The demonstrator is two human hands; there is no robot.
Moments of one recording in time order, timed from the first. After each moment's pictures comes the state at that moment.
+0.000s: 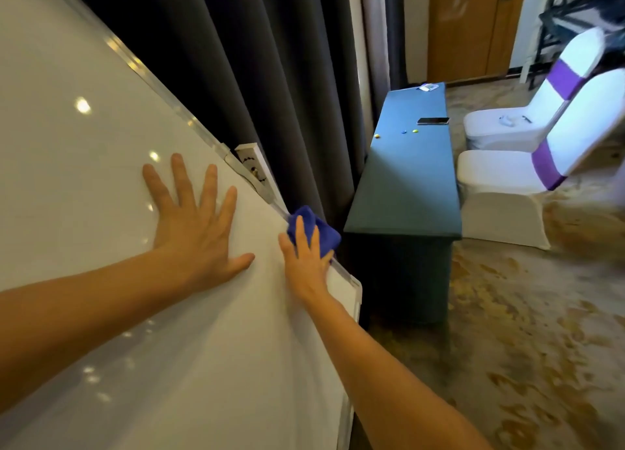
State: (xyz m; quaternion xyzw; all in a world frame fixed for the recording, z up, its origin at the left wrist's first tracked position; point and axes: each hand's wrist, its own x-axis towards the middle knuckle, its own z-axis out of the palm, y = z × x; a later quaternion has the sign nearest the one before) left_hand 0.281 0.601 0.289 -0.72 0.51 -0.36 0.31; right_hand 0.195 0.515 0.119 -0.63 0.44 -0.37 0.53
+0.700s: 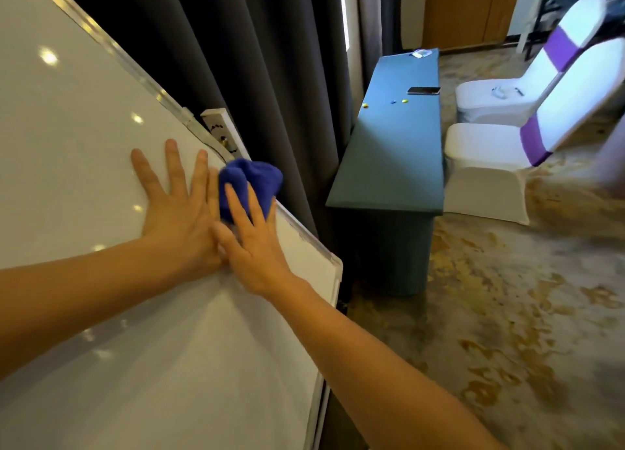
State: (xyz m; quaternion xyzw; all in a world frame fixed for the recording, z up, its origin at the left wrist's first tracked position) left_hand 0.256 0.590 0.258 -0.71 0.52 -0.35 0.33; right_hand 0.192 0.539 0.136 -0.72 0.30 -0.41 0.46
